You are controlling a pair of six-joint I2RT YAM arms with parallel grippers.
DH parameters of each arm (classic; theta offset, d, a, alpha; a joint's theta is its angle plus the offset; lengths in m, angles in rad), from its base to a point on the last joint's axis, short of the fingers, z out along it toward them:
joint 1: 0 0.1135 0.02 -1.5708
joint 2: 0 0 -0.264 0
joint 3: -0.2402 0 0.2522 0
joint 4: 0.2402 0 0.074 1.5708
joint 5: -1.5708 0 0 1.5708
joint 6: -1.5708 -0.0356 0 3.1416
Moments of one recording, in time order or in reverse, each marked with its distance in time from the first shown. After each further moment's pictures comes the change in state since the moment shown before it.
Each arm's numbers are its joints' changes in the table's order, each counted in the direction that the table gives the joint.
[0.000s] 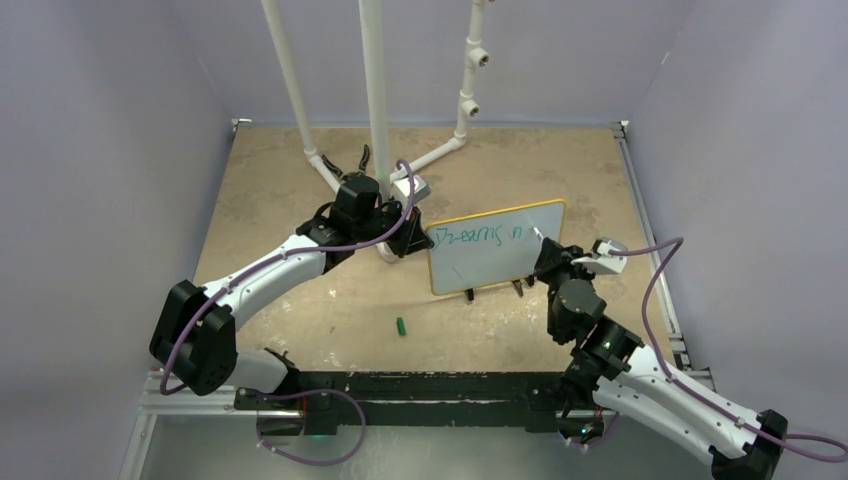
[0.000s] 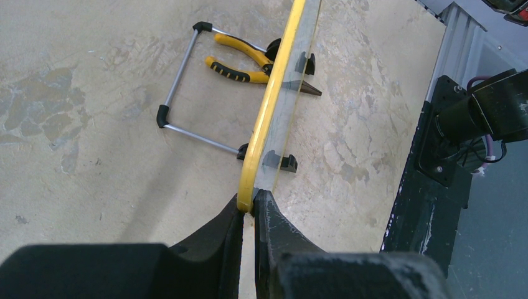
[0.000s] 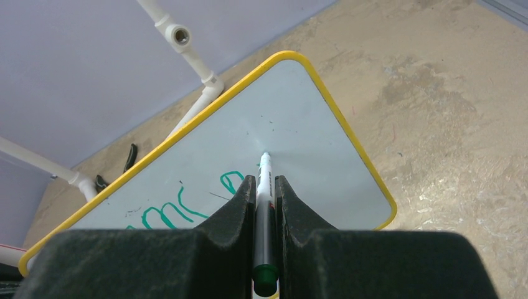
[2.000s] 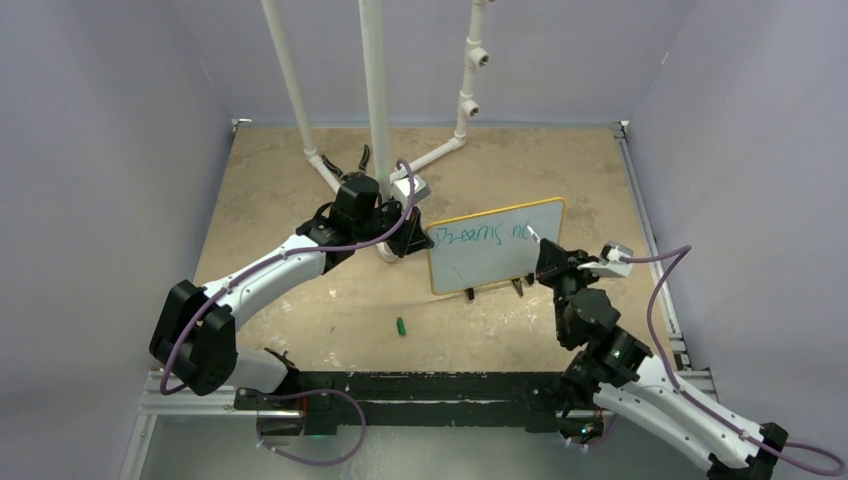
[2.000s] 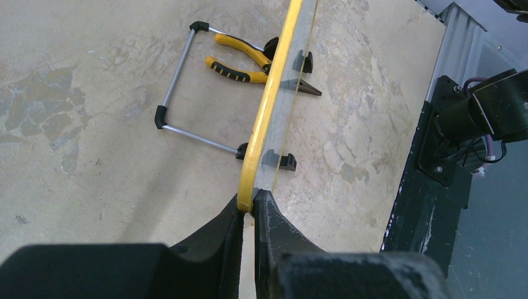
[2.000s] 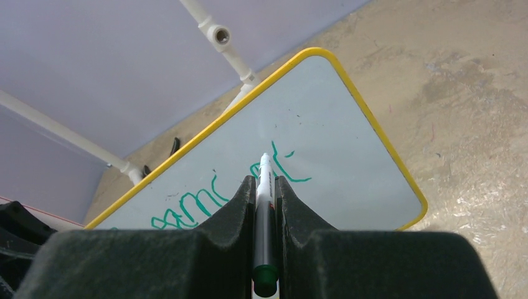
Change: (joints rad) left arm 0.000 0.000 0.000 0.000 0.000 0.000; right arm 0.000 -0.132 0.029 0.003 0.098 -0.014
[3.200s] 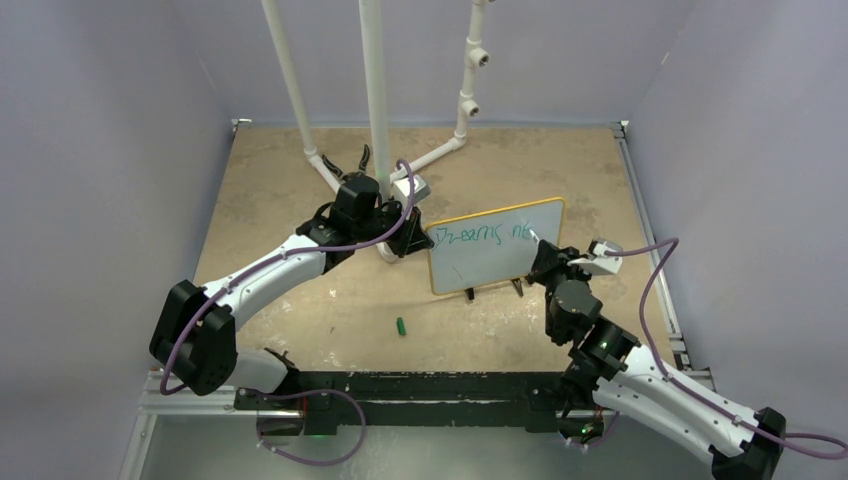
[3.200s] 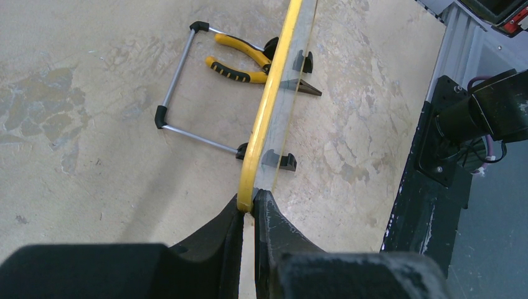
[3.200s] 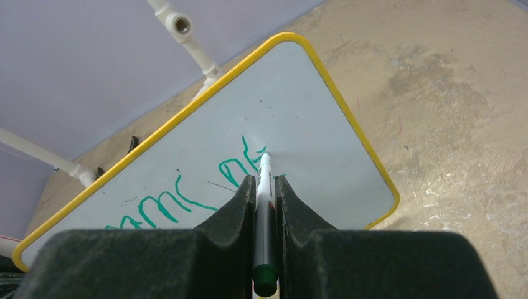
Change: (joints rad) left arm 0.000 0.000 0.000 0.000 0.000 0.000; right arm 0.000 0.140 -0.003 -0.027 -0.074 0.000
